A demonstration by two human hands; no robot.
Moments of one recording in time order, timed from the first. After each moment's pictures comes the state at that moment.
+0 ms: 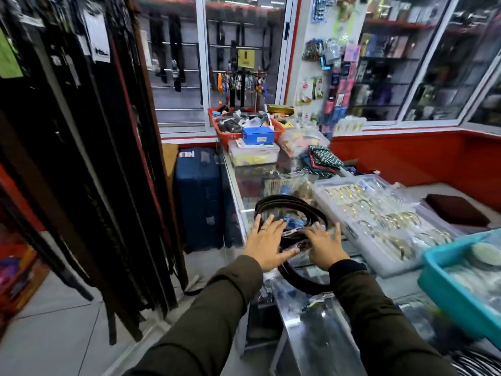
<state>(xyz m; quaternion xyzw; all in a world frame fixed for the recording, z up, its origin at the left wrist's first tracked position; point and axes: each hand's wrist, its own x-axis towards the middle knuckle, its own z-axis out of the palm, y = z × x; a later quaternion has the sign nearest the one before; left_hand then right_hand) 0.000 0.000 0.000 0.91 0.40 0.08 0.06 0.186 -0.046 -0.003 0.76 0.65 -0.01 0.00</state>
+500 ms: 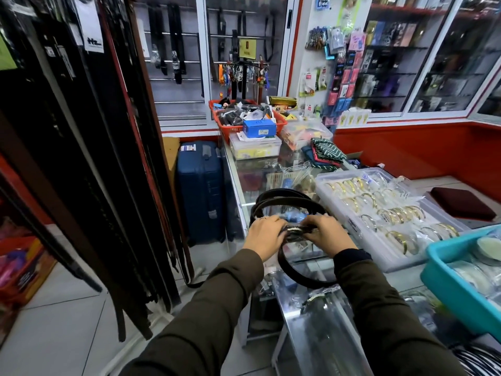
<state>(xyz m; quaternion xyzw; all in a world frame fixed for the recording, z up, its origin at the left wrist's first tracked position) 0.001 0.000 0.012 0.89 0.41 0.19 0.07 0.189 -0.045 0.023 0.71 0.67 -0.08 -0.19</state>
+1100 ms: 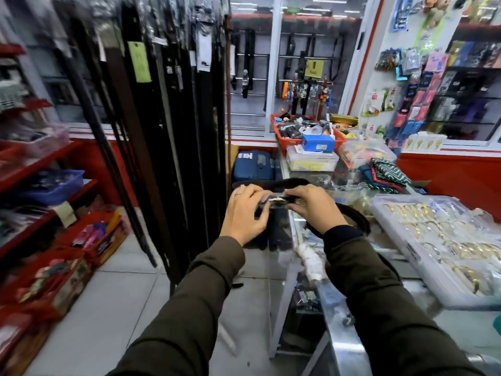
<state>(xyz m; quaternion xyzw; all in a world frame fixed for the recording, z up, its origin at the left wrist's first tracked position) -0.163 -0.012 0.064 0.78 0.46 0.43 -0.05 0.037 -0.014 0.113 0.54 0.80 -0.01 -0.27</state>
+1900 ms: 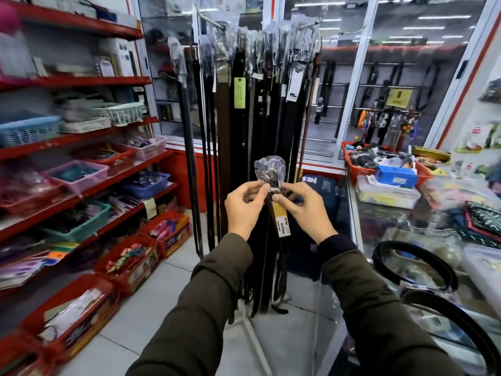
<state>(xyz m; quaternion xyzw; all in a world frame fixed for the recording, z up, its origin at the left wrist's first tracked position) -0.272 -0.056 0.122 0.44 0.50 0.71 0.23 -0.121 -0.006 0.131 0.35 0.76 -0.27 -0.47</state>
